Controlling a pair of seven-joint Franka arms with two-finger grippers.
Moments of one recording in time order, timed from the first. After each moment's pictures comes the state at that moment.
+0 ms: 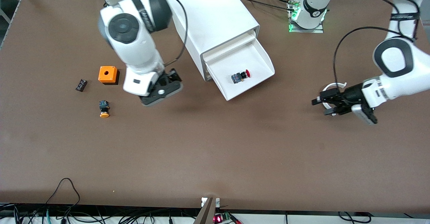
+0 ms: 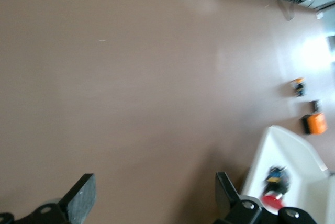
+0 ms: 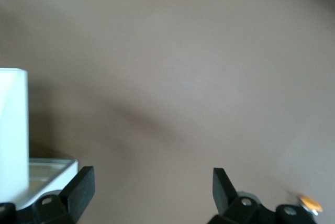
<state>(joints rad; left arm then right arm) 0.17 0.23 -0.09 -1.93 -0.74 2.07 0.72 0.62 0.41 -0.05 -1.45 -0.01 1.94 0.01</state>
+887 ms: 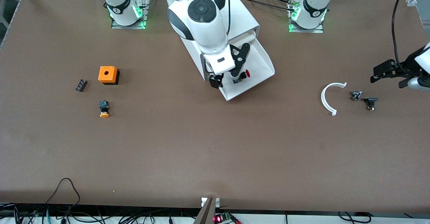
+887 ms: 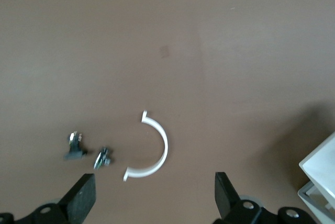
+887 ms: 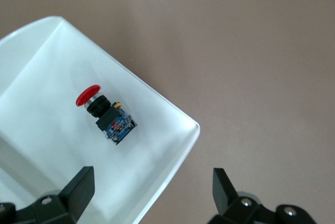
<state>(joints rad) 0.13 0.05 -0.08 -1.63 -0.02 1.68 0.14 0.72 0.62 0.14 -1.22 0.02 1.99 -0.45</state>
